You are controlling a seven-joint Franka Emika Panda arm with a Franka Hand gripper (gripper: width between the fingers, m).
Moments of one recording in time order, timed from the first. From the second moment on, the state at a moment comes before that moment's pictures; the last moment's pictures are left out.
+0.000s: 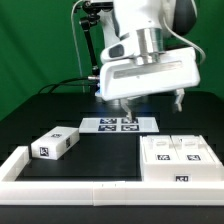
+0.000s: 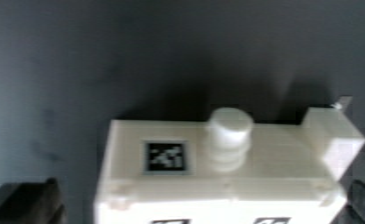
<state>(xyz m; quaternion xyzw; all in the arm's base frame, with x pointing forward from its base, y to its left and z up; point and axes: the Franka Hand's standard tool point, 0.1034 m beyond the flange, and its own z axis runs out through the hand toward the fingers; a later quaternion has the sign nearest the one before) 0.488 0.063 0.076 -0.98 -0.06 -0.16 0.07</state>
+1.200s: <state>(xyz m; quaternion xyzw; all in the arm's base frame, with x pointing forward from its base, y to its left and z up) 0.496 0.080 0.043 -0.99 -0.04 -0.12 0.09</state>
